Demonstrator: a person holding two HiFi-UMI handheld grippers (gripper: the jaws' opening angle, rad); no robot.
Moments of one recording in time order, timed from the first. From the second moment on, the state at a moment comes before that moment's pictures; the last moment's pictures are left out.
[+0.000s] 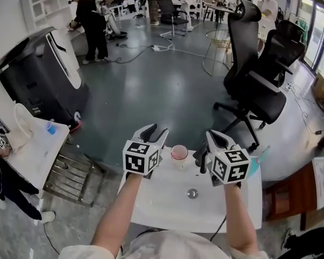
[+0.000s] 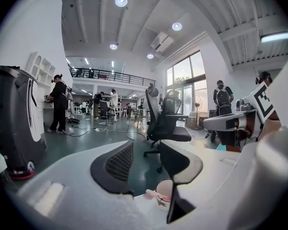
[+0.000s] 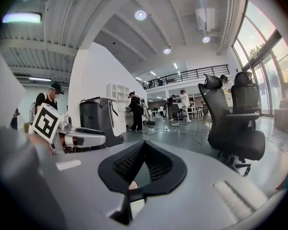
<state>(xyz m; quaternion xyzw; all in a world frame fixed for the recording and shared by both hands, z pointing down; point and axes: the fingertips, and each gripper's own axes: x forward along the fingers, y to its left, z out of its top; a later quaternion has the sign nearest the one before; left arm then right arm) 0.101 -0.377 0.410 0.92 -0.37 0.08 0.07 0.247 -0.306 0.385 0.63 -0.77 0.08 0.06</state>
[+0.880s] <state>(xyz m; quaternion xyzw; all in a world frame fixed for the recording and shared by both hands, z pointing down) 0.104 -0.366 0.442 0.92 -0.37 0.10 0.10 0.244 -0.297 0.392 0.61 -0.78 0.09 0.07</state>
